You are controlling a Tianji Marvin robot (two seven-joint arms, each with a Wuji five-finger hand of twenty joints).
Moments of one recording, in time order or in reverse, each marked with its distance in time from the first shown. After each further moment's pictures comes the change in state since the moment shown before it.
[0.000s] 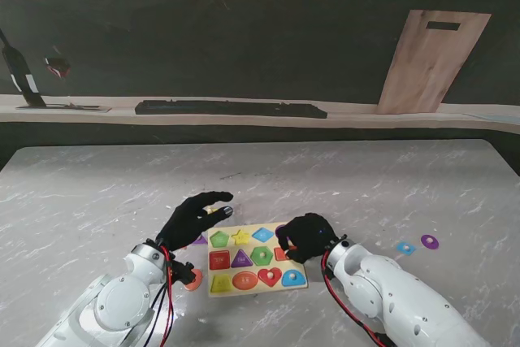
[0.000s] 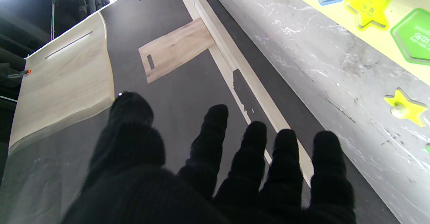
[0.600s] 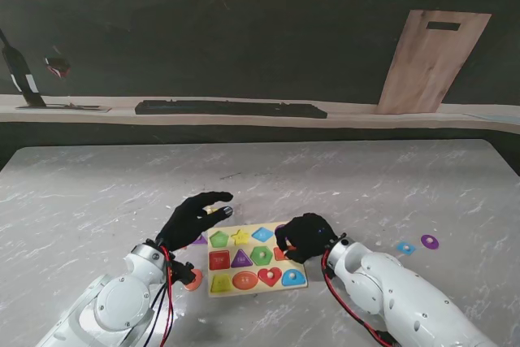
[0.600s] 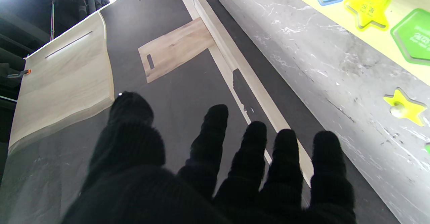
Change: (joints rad) left arm 0.001 0.000 -0.001 0.000 0.001 0.000 0.001; right arm 0.021 0.002 -0.014 0.020 -0.001 -0.036 0.008; left_hand 0.000 0.000 0.000 0.000 0.000 0.000 0.000 0.000 0.000 0.000 0.000 0.000 0.000 0.000 0.000 0.000 0.000 0.000 0.000 0.000; right_hand -0.001 0.041 -0.032 0.000 -0.043 -0.040 0.003 0.012 -0.002 -0.025 0.000 0.000 -0.010 -0.021 0.000 0.000 -0.003 -0.012 0.000 0.000
